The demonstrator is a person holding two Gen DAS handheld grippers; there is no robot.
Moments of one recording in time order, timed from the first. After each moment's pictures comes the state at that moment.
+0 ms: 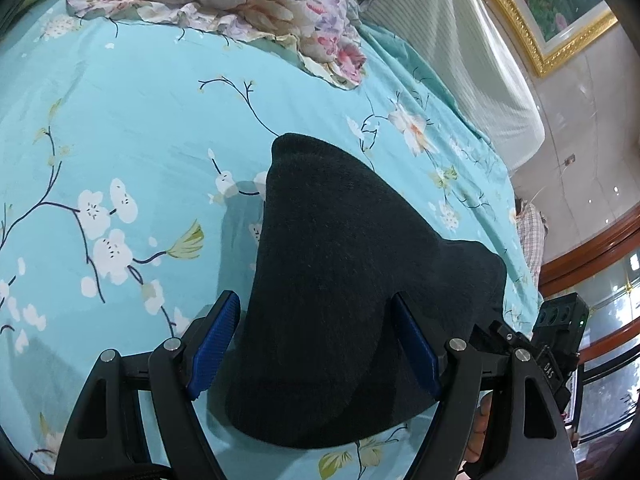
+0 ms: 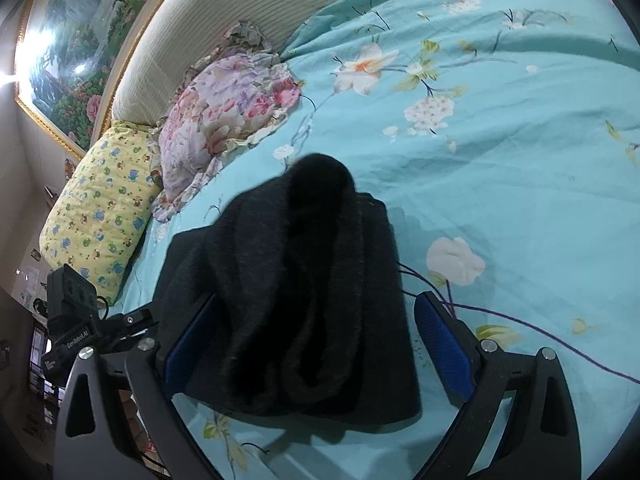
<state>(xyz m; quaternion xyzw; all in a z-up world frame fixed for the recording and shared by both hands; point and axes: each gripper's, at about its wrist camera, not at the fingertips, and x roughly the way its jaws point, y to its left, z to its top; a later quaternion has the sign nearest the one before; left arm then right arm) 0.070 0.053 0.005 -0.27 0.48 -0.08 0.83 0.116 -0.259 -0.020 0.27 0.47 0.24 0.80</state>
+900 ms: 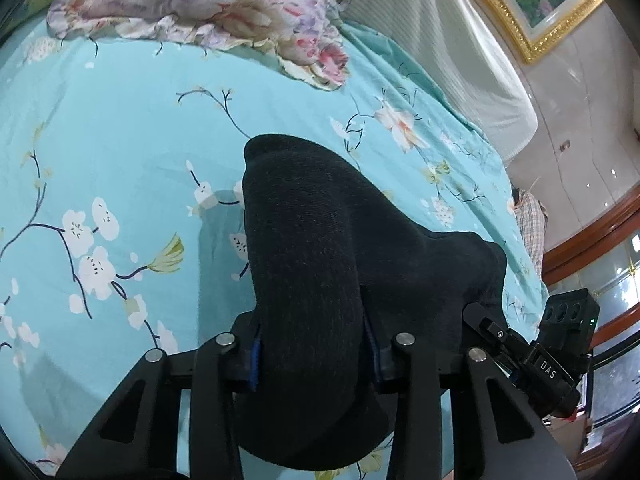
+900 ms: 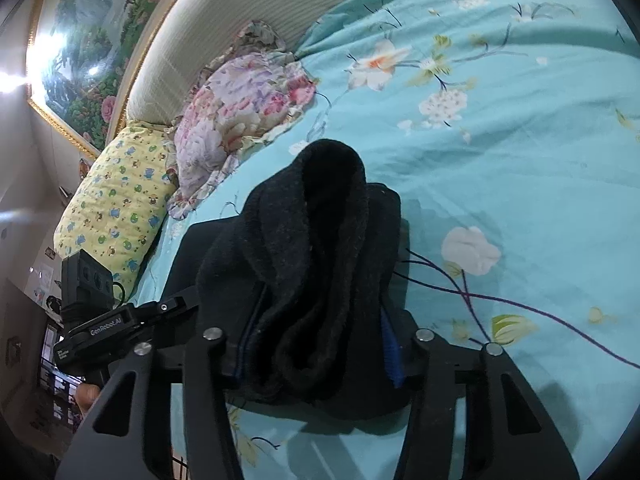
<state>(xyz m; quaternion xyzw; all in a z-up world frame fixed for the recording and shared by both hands) 0.073 0.039 0.010 -0.25 0.47 -0.09 0.84 0.111 -0.257 -0.017 0.28 0.46 0.27 0.80</state>
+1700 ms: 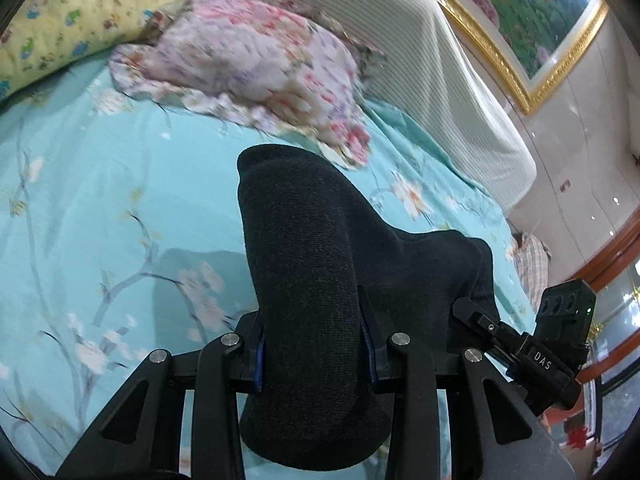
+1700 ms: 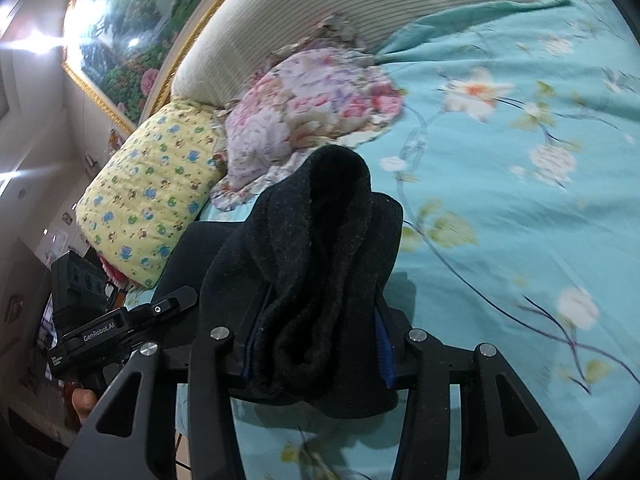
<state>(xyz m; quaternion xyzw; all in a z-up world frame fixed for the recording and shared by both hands) 0.026 0.115 0.073 -0.26 0.39 -0.04 0.88 0.123 -0.184 0.037 0.24 0.43 0.34 0.80</state>
